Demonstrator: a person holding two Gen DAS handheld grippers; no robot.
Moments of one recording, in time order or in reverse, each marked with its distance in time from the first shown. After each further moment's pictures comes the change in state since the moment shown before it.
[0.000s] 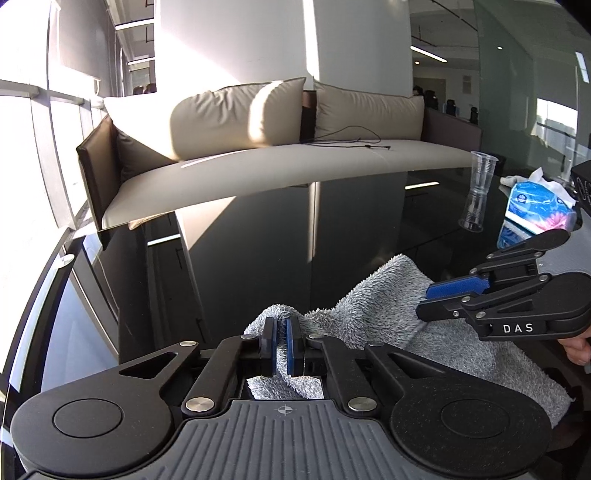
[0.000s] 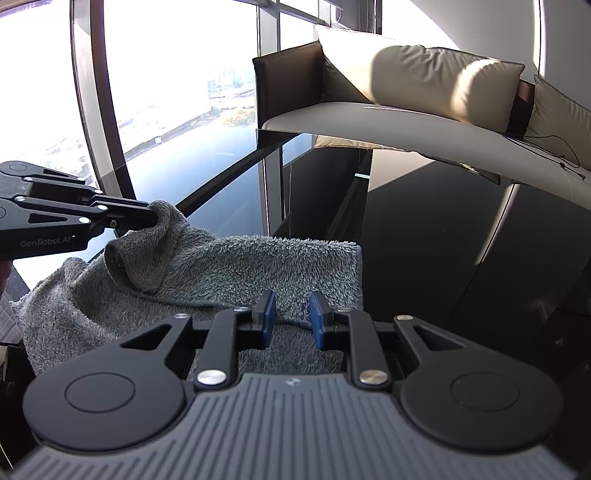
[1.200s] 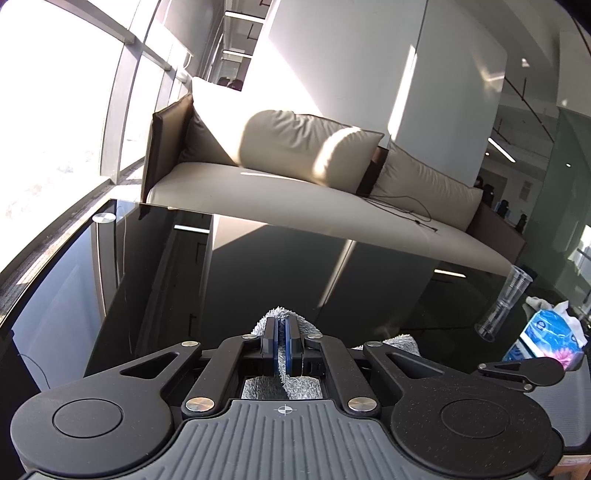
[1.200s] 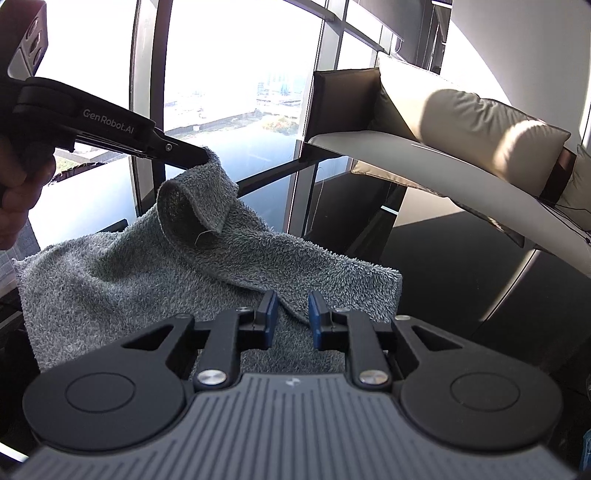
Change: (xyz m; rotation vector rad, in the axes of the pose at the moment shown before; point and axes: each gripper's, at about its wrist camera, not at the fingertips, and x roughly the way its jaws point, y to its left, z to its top) left arm -0.010 0.040 0.012 -0.373 -0.092 0.049; right arm 0.008 0.022 0.010 -0.218 -0.047 0.057
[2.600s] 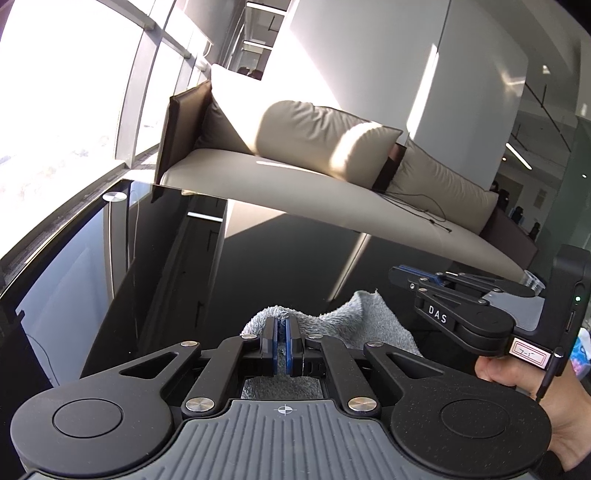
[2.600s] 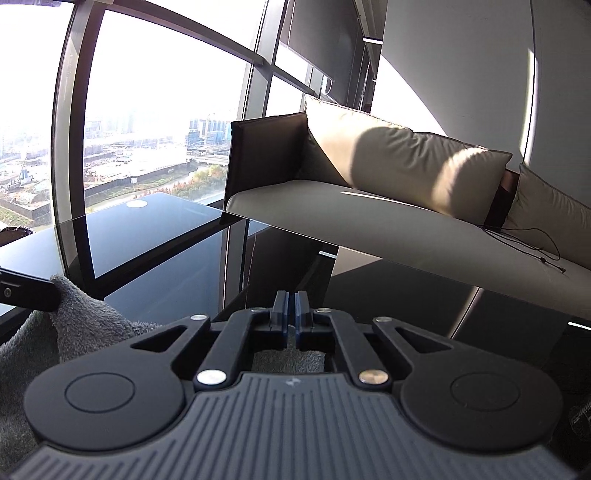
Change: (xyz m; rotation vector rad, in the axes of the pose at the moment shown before) left arm 0.008 -0.004 -0.009 -0.058 0.032 0.048; right arm 0.053 -0.060 0.054 0.111 -0.181 -0.188
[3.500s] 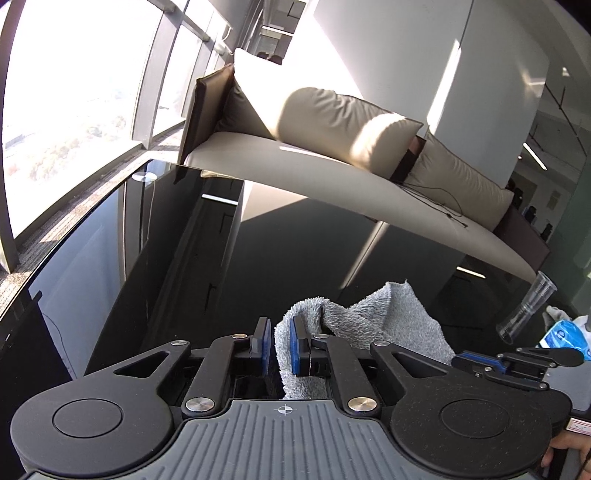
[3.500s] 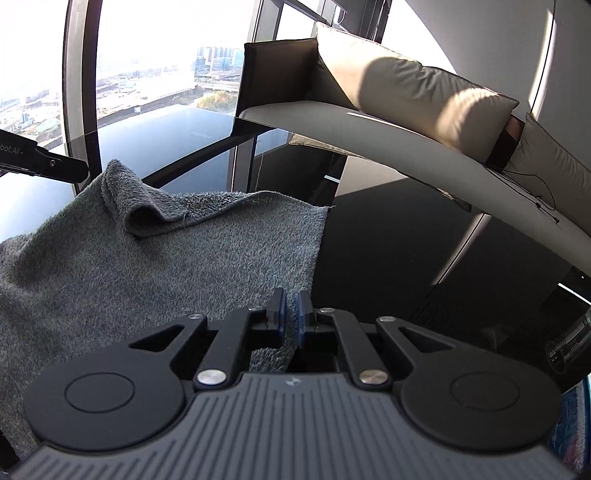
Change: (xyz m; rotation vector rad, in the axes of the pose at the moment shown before) left arm -0.003 0.027 0.002 -0.036 0.063 0.030; right arm -0.050 0.011 -0.047 -0.081 0.282 -0.037
